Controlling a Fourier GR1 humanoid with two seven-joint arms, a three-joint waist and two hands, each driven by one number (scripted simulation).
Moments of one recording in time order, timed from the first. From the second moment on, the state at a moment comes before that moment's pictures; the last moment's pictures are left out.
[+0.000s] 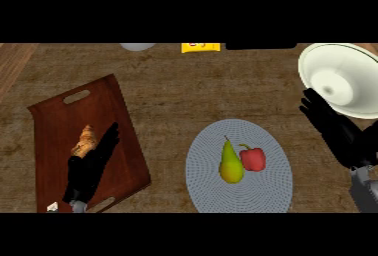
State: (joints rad) left arm 0.00 0.35 -0.35 -1.47 0.21 0.22 0.07; right arm -0.17 -0.54 0.18 -1.43 -0.48 0.04 0.08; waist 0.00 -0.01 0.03
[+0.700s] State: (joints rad) left arm -0.18 0.44 -0.06 -1.54 0.29 0.25 -0.04; right arm -0.29 -0.22 0.53 -1.68 -0.03 -0.28 -0.06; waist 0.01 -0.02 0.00
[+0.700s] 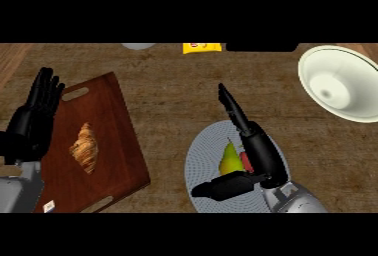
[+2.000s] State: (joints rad) left arm -0.21 0.45 0.03 -1.49 0.30 0.19 -0.07; right arm -0.47 -0.63 0.58 -2.20 0.03 0.31 0.95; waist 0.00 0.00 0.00
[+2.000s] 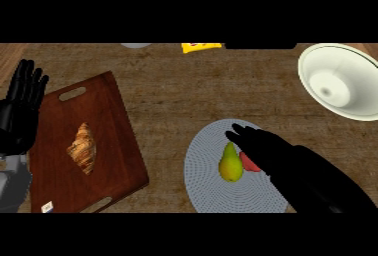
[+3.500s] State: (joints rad) left arm -0.23 0.39 0.15 -1.51 0.23 0.09 -0.02; right arm -0.27 -0.38 0.53 -1.76 0.44 0.44 0.56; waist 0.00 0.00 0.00
